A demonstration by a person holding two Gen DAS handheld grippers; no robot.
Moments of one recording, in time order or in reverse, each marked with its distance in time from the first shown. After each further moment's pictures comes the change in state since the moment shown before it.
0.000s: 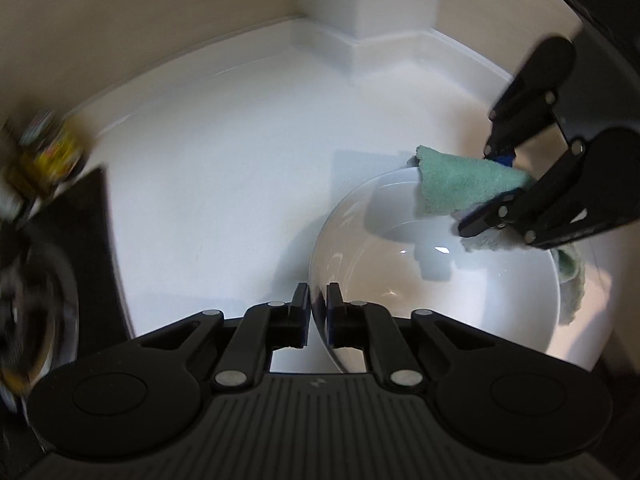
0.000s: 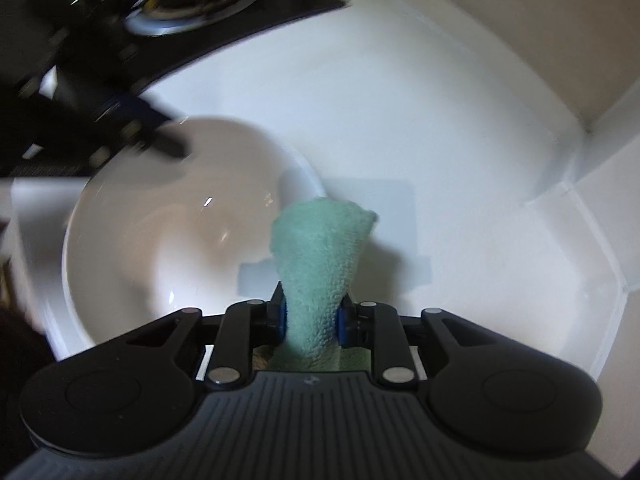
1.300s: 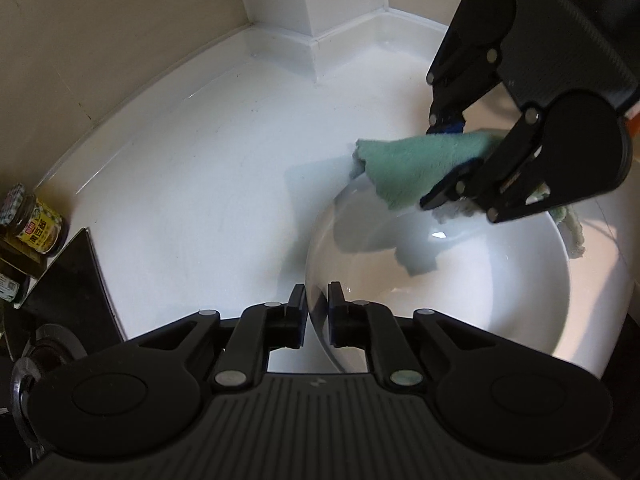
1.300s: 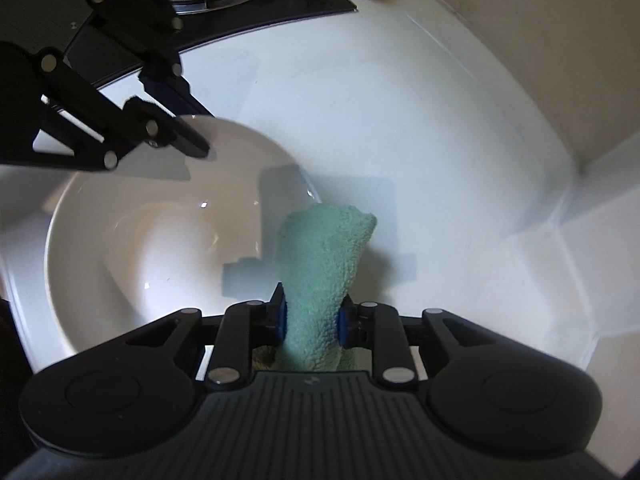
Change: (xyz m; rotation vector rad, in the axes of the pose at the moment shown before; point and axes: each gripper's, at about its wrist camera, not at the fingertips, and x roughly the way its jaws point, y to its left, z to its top) left arm 0.008 0.006 0.015 0.046 0.005 0.002; right arm 0.006 0.003 0.015 -0.071 -0.027 -0.099
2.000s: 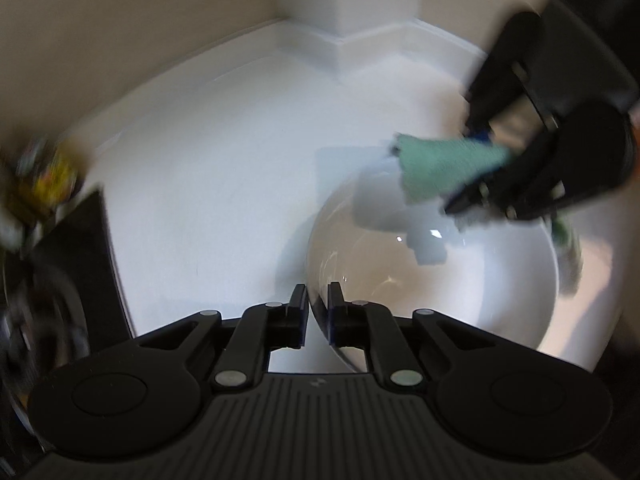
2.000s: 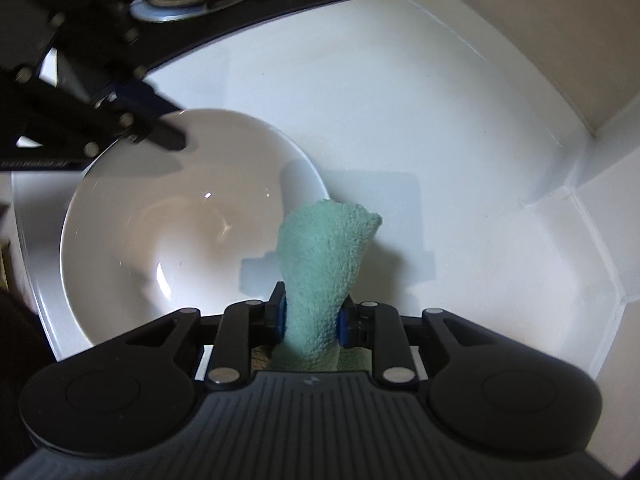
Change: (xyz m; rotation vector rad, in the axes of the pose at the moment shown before) left arm -0.009 -0.017 -0.010 0.010 0.004 0.031; right arm -0.007 -0.001 -0.018 0.001 0.025 0.044
